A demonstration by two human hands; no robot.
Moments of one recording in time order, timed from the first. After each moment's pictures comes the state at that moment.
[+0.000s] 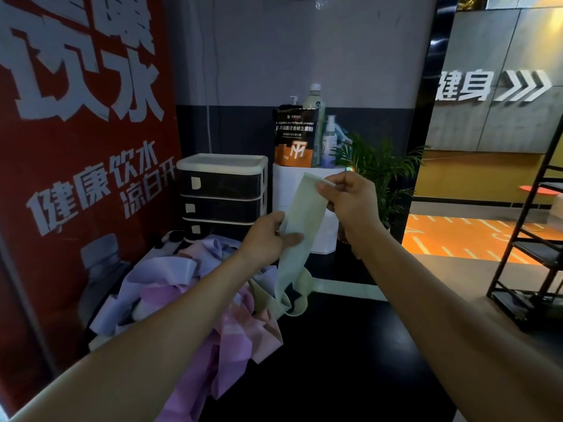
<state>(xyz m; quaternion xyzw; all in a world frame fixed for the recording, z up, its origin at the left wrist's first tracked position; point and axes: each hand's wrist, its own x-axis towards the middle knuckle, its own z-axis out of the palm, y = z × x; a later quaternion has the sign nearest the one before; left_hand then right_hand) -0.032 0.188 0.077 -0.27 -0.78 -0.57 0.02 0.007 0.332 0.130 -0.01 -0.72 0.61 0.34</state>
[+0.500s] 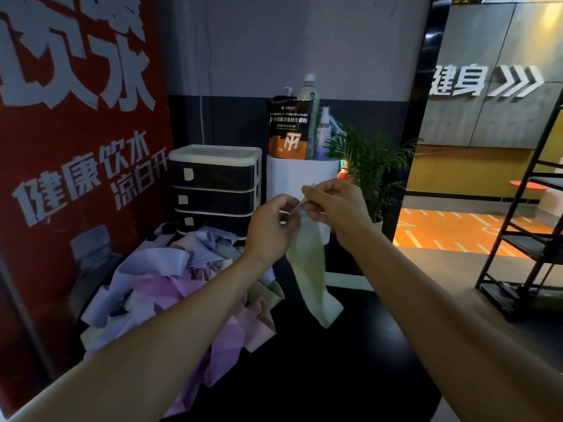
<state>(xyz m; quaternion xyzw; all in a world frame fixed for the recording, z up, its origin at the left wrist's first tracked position) -0.022 0.210 0.071 -0.31 -0.75 -0.53 0.24 0.015 0.330 0.116 -0.02 -0.70 0.67 0.24</state>
